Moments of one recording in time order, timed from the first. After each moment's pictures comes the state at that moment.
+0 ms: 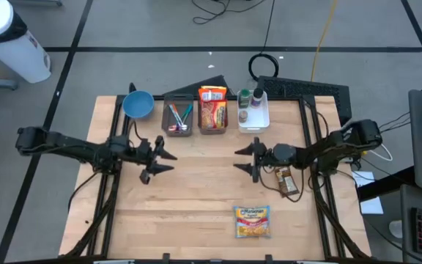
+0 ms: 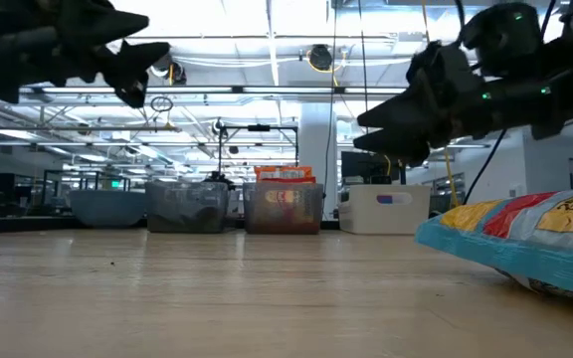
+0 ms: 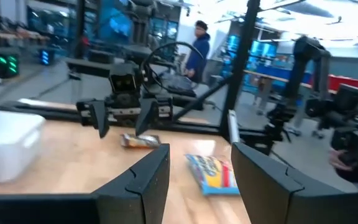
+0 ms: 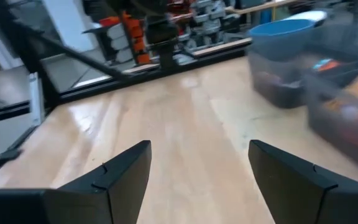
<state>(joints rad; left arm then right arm) -0.02 0.86 0.13 0.84 0.23 -0.20 0.05 1.51 0.28 1.11 0.10 0.26</state>
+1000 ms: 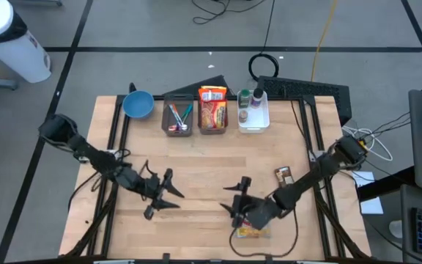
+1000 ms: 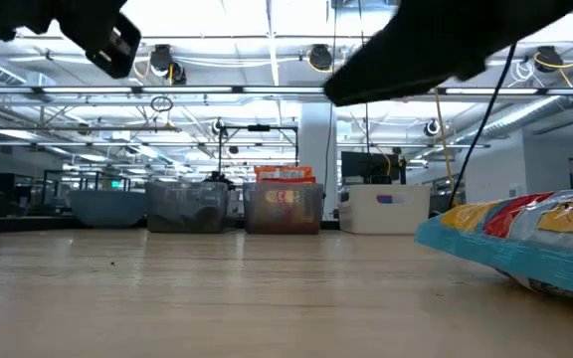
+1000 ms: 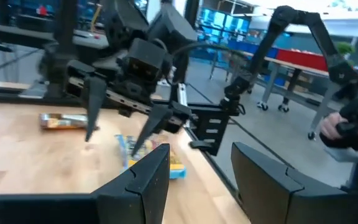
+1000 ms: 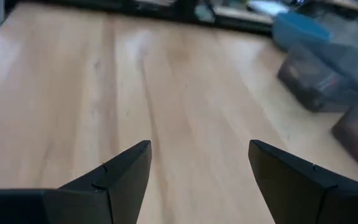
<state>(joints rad) -0.56 1.31 0.34 1.00 -0.16 -0.20 0.61 1.77 0.97 0.17 0.82 0.29</state>
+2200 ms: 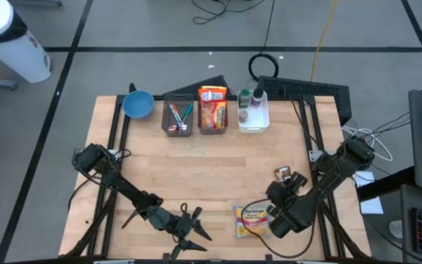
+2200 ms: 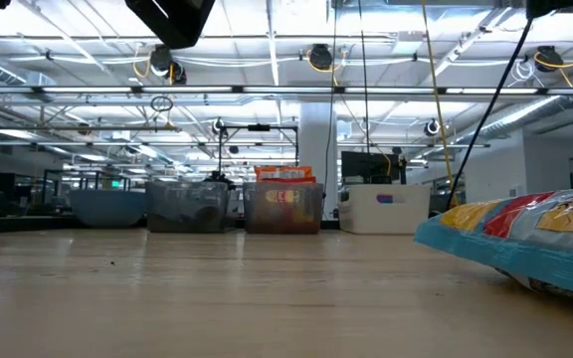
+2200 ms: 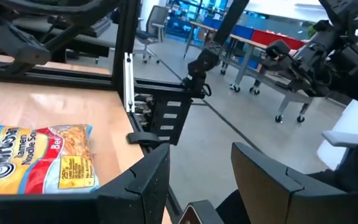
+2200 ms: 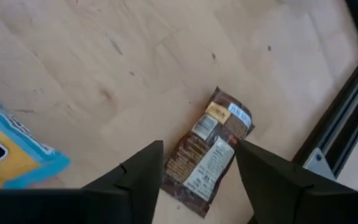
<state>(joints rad) -0.67 1.91 0.88 1.00 -0.15 -0.29 0.76 1.73 1.26 -1.51 0.44 1.43</state>
